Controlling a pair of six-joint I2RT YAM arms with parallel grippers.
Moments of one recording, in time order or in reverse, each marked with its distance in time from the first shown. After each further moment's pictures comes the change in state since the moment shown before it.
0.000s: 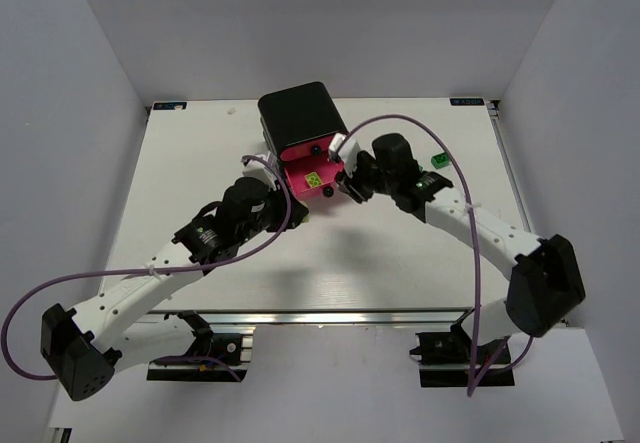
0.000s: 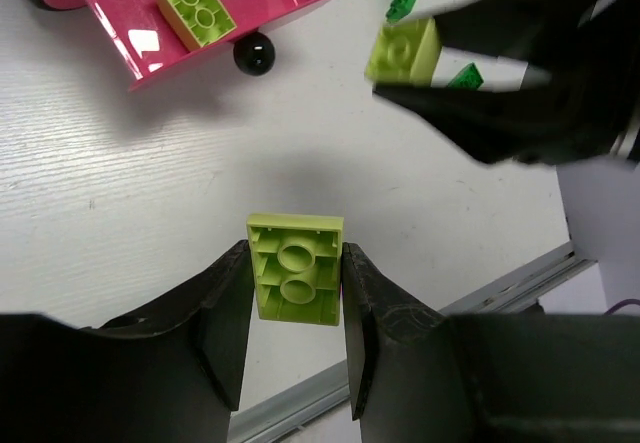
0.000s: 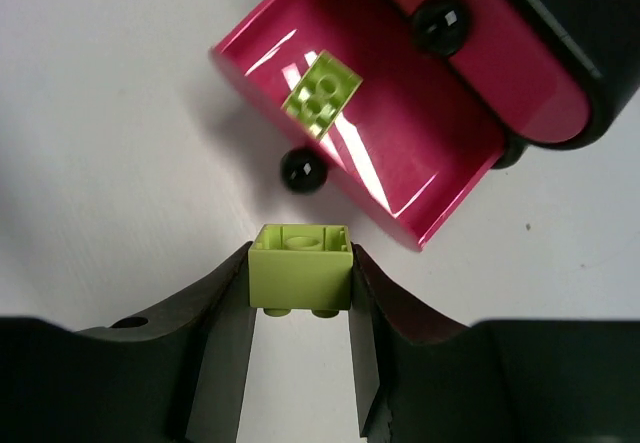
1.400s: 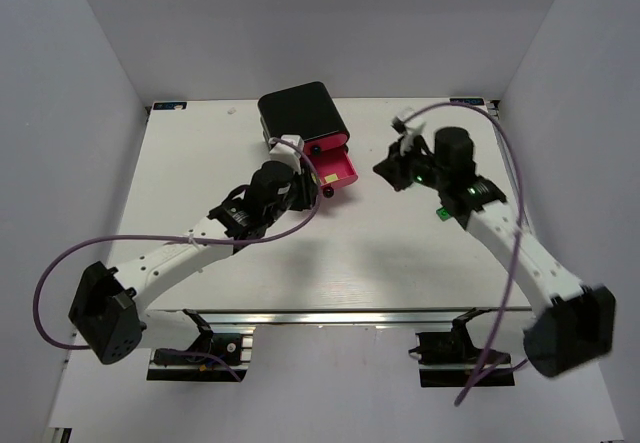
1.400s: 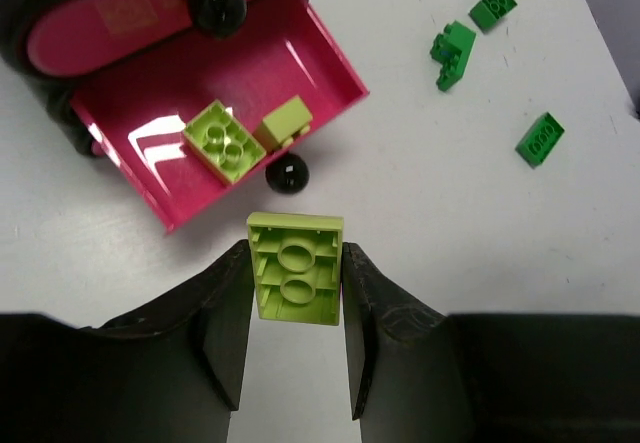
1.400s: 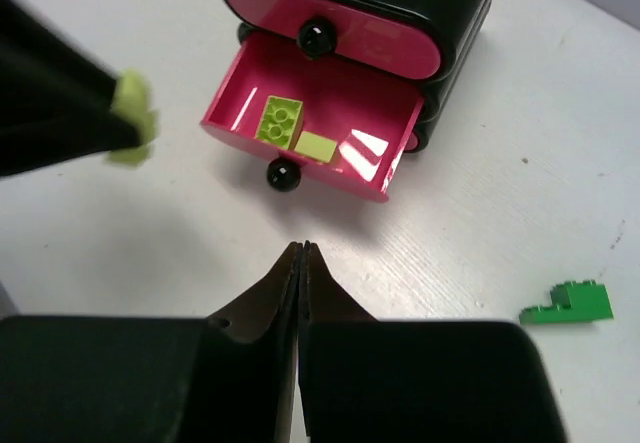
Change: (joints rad) left arm 0.000 0.229 0.051 0.217 -0.106 0.240; right arm -0.235 -0.123 0.014 0.019 -0.153 0.418
